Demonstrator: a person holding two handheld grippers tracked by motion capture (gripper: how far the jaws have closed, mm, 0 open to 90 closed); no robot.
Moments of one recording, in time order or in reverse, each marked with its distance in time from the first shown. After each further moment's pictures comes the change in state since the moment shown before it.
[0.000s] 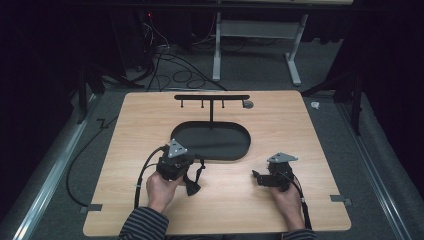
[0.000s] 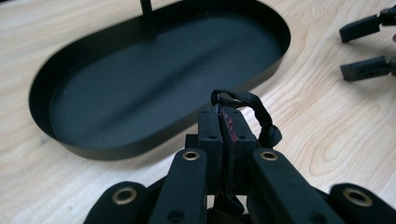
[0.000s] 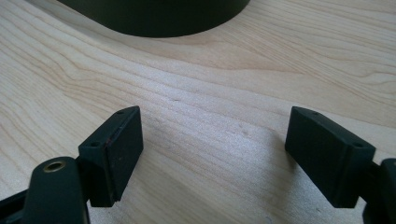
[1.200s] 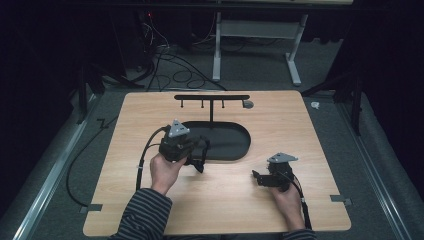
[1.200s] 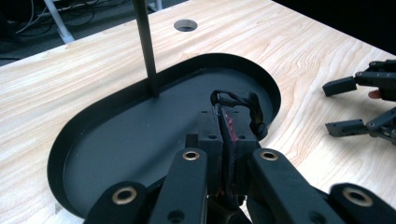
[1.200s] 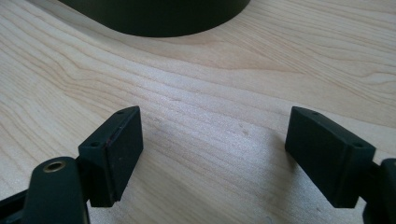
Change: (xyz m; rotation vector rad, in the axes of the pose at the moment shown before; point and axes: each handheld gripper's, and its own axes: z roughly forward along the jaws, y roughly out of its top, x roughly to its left) left arm 0.013 0.053 -0.003 -0.075 -0.036 0.007; right arm 0.000 0.000 0.000 0.000 0.001 -0.002
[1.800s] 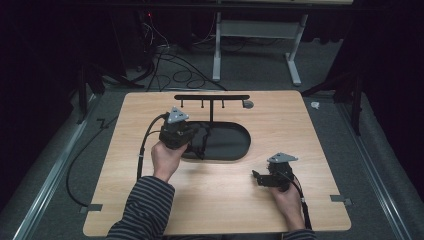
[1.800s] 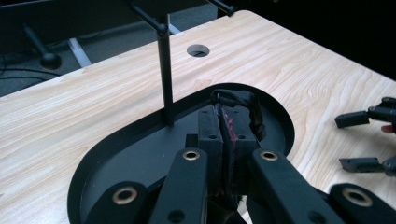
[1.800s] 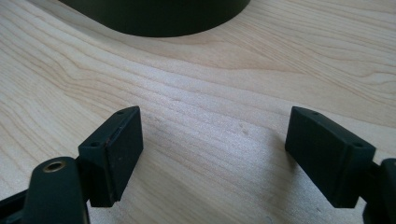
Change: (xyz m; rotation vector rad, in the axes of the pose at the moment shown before) left arm 0.017 0.026 0.005 -0.054 0.021 -0.030; right arm 0.000 0.000 0.000 0.000 0.000 0.001
